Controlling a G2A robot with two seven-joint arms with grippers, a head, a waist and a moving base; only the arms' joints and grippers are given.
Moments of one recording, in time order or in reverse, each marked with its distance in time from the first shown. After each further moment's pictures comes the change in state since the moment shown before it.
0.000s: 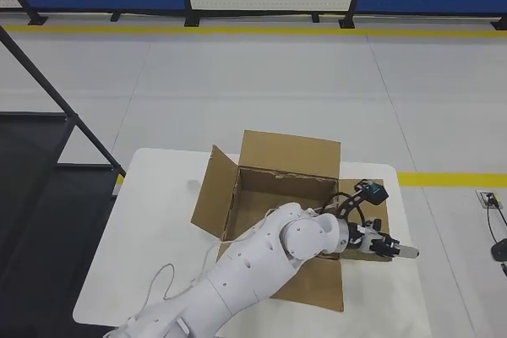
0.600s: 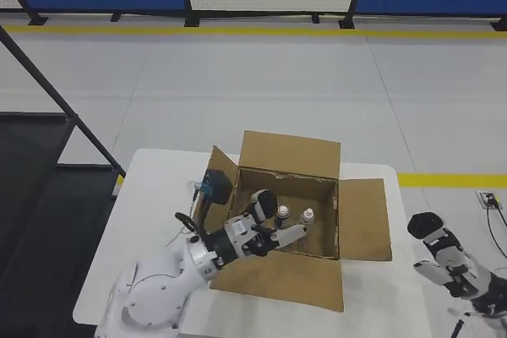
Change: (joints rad) left arm 0.791 0.282 -0.821 -1.116 0.225 0.020 -0.129; right arm 0.091 -0.016 -0.165 -0.500 -0.772 0.196 -0.098
